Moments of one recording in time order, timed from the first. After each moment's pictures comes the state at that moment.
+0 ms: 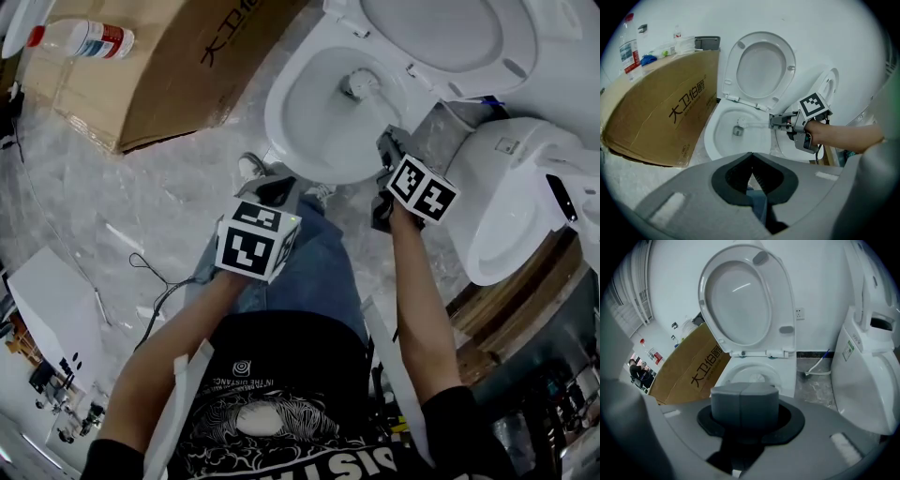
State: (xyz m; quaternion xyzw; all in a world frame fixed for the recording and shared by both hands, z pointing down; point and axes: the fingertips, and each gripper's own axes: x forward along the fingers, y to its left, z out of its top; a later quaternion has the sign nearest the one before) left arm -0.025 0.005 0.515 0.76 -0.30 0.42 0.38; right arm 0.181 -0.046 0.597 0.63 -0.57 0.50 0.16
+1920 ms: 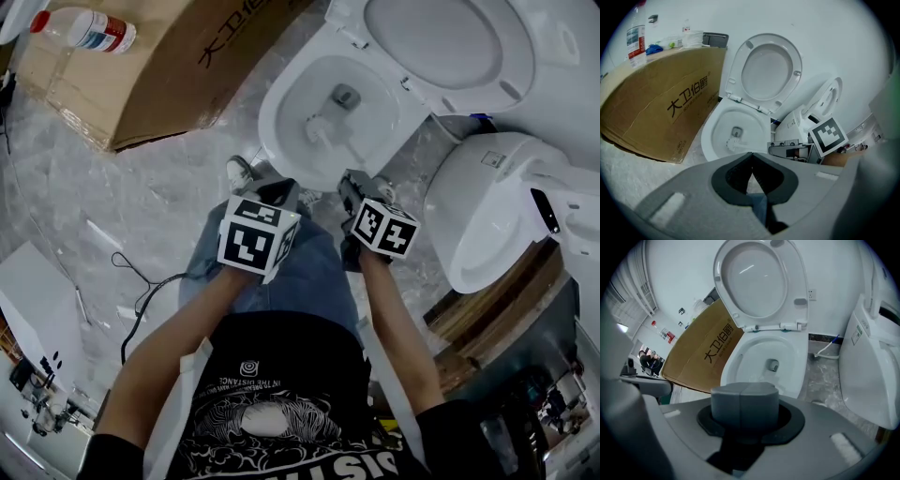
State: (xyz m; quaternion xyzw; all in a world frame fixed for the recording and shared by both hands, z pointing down) left arm -0.016 -0.002 0.526 0.76 -0.31 0.39 0.42; right arm 0.107 0.023 0.609 0.54 -0.59 0.56 0.21
